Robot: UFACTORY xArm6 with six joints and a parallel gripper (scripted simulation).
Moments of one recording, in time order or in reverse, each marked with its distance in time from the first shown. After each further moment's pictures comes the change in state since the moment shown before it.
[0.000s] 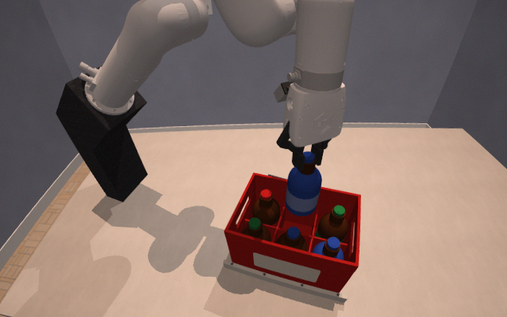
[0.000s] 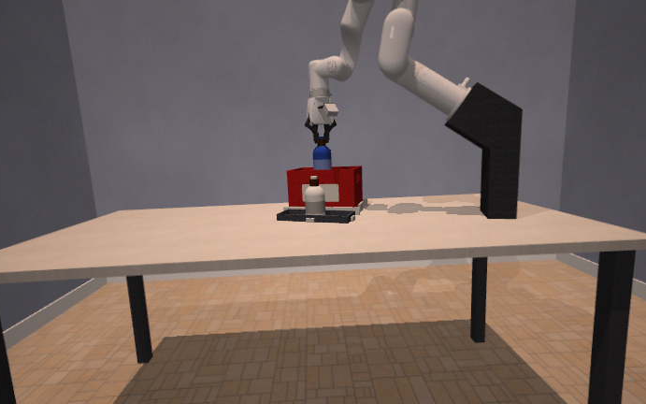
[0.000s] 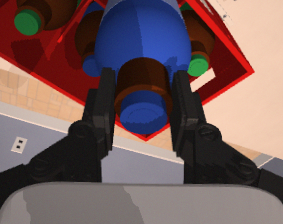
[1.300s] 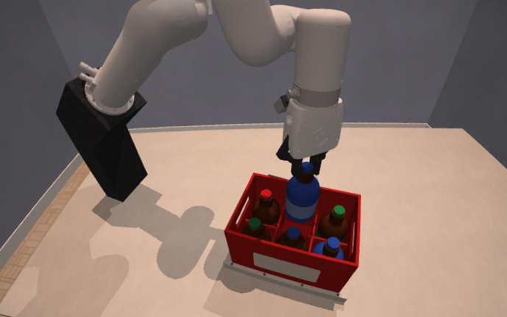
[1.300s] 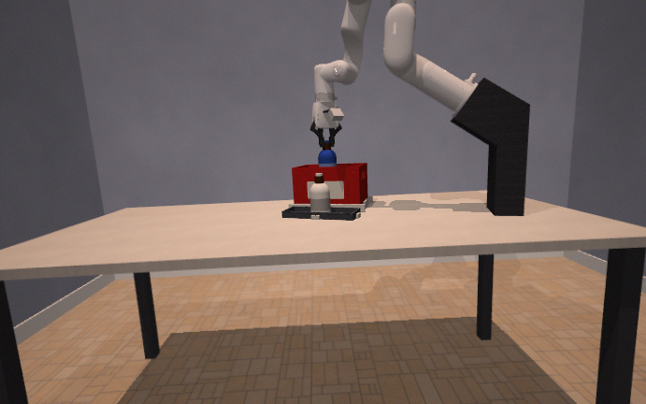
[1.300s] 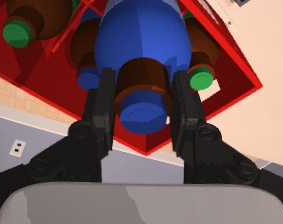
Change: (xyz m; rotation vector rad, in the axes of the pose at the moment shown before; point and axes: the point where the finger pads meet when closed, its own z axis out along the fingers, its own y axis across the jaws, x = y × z) arm 0.000 0.000 0.027 0.000 0.000 0.000
